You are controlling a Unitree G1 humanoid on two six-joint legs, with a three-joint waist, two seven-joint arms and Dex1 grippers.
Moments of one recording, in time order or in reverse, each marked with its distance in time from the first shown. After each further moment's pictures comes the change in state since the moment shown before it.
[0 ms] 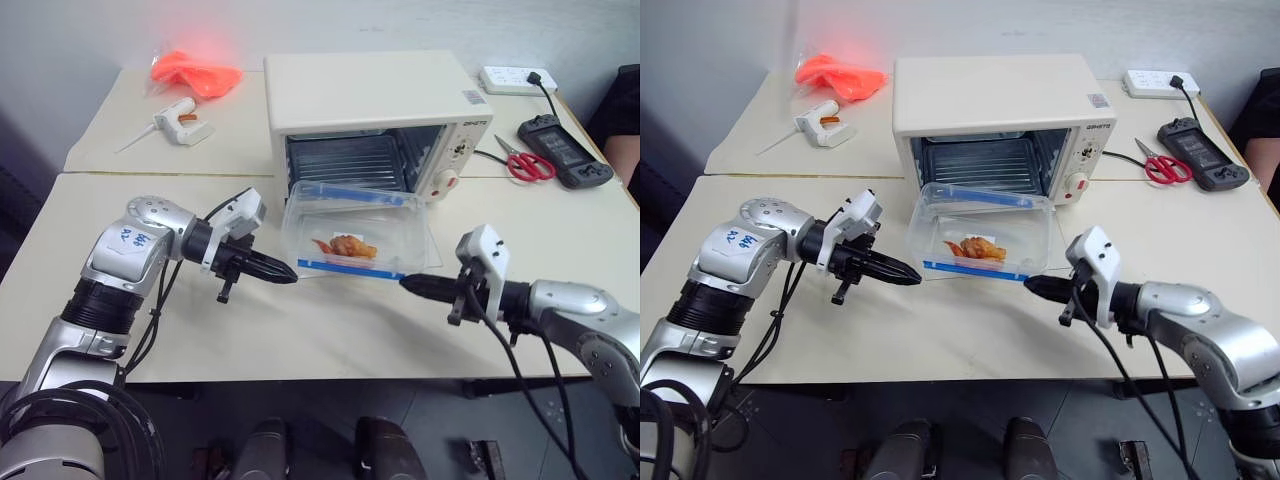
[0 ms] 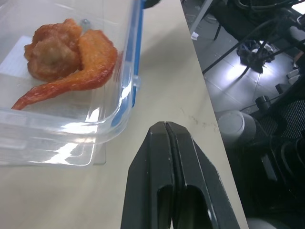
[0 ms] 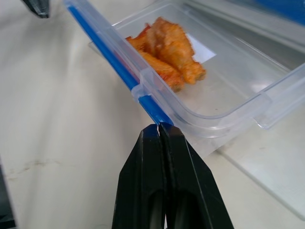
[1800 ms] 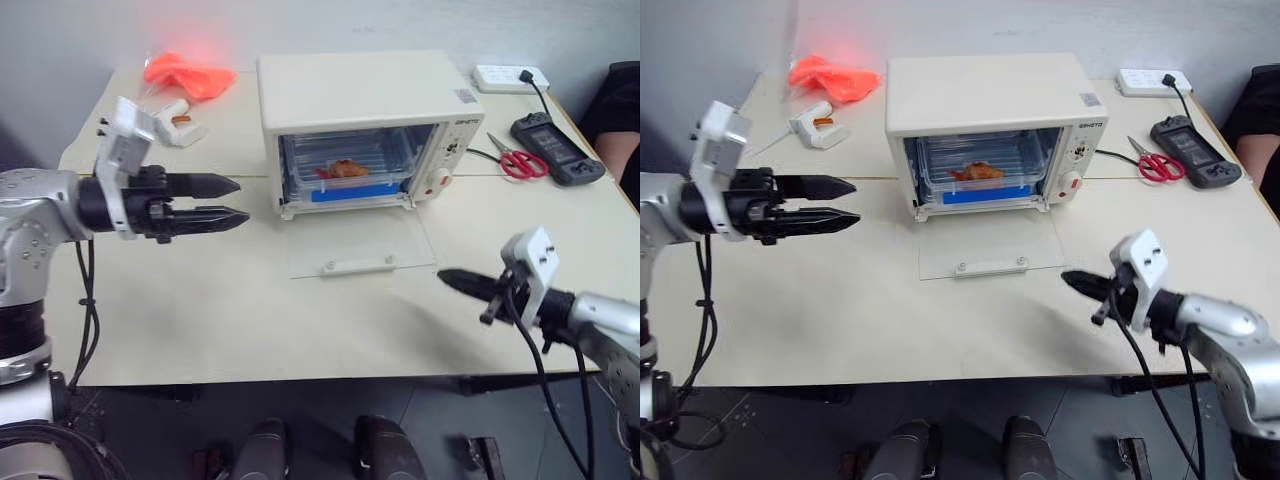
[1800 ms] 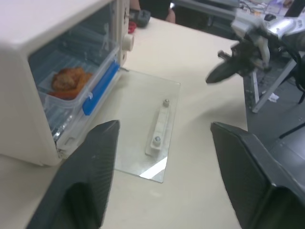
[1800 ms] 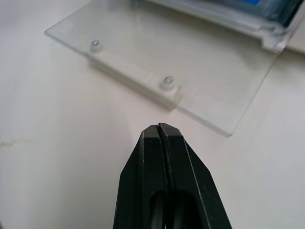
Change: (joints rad) left arm 0.101 0.232 0.478 -0.274 -0.294 0.281 0.253; right arm 0.293 0.127 -0.260 -0.166 -0.105 0.044 -0.001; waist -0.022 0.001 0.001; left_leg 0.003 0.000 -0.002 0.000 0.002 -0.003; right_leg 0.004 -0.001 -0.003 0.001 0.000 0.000
